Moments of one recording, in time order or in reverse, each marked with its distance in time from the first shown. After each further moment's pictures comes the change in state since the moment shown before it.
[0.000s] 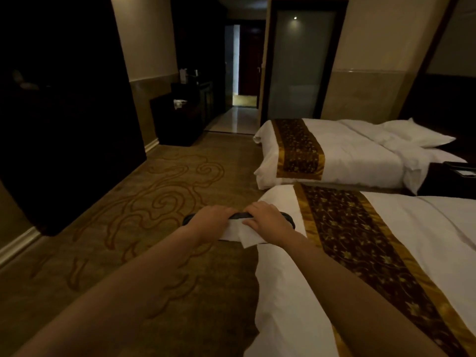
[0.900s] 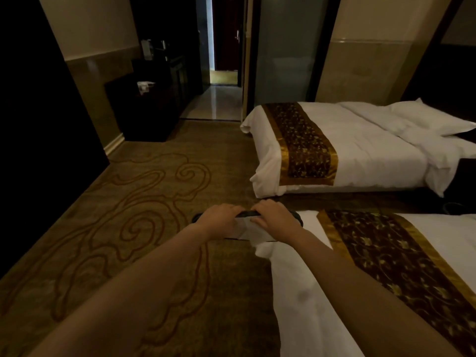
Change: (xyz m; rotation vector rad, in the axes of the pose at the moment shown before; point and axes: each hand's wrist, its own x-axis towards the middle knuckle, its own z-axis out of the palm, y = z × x) left_hand 0.468 -0.283 0.032 -0.128 -0.115 0.104; right_hand 0.440 0.259 0.135 -0.020 -0.055 0.136
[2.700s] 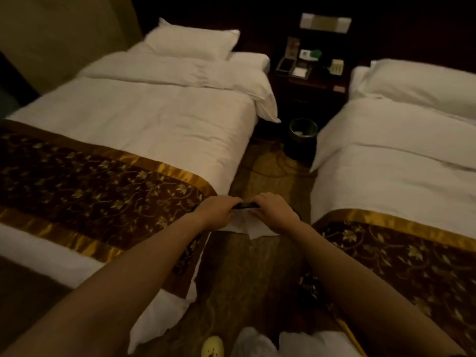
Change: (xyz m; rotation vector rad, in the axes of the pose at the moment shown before) left_hand 1.110 0.093 0.047 0.061 -0.432 1.213; right_hand 0.388 0.786 0.036 -0.015 0.046 1.277
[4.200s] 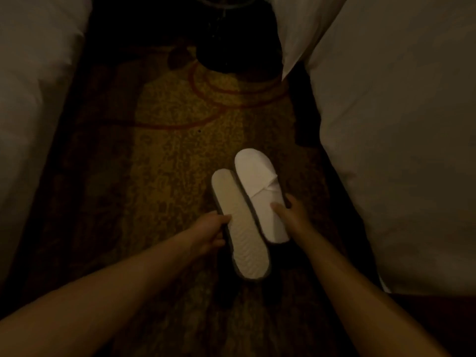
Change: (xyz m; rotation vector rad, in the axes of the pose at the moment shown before) left_hand 0.619 -0.194 0.586 -1.334 -0.445 -0.730; right_hand 0.249 0.558 0.610 1.197 0.394 1.145
